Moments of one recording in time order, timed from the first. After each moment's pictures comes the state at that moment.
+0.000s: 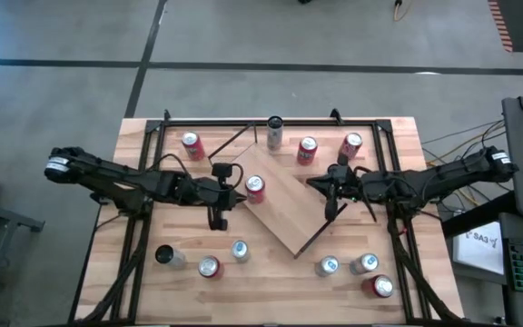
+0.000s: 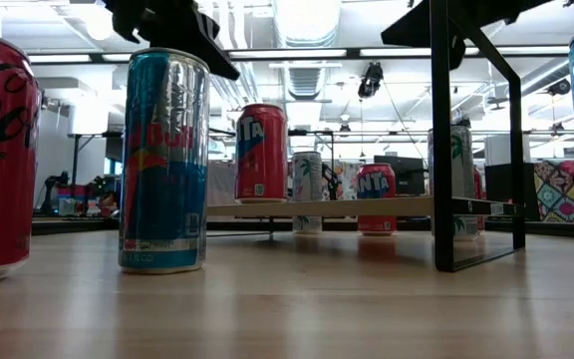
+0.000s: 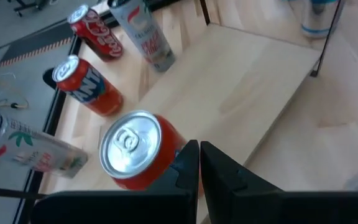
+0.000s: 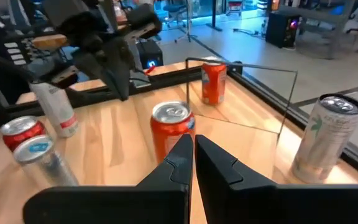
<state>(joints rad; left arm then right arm) -0.17 1.27 0.91 -0.26 -0.30 0.22 0.18 0.97 0.64 0.11 0.45 0.20</state>
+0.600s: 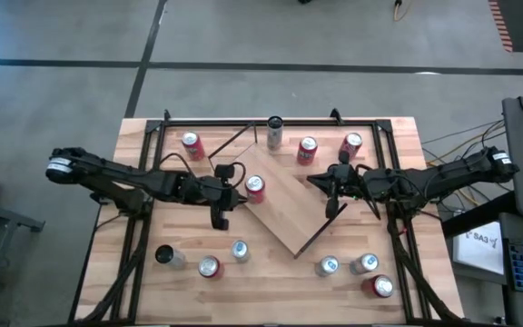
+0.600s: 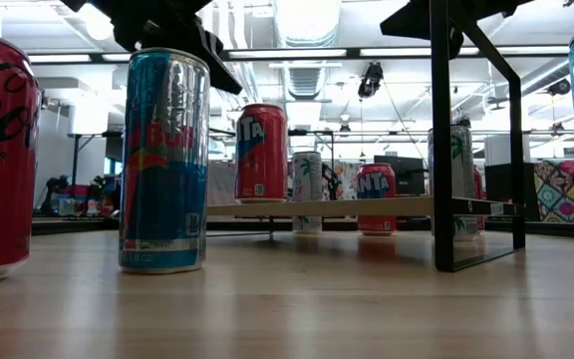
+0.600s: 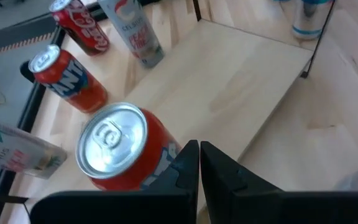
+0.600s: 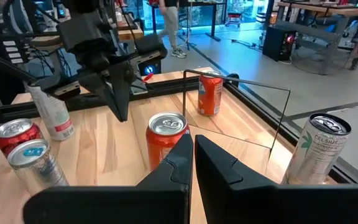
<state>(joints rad) -0.13 1.29 0.87 -0.21 -0.22 0.18 0.18 0.97 0.66 0.11 0.45 0.13</state>
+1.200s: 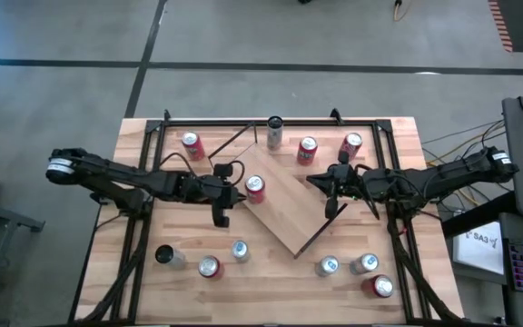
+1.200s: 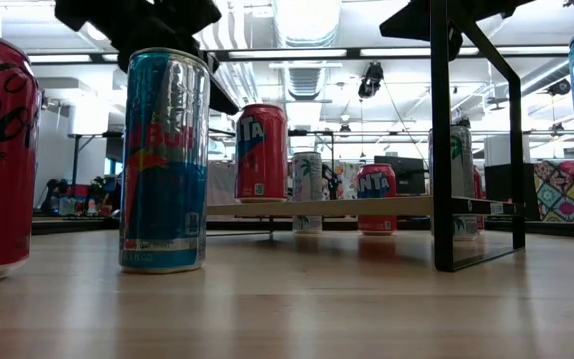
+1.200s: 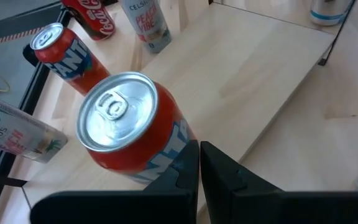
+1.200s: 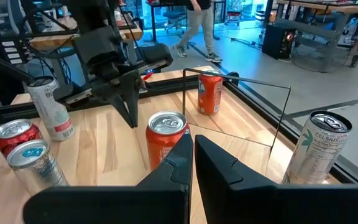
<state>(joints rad) -0.09 1.29 0.79 -0.13 -0.22 0.18 0.18 0.97 0.66 0.11 0.45 0.14</state>
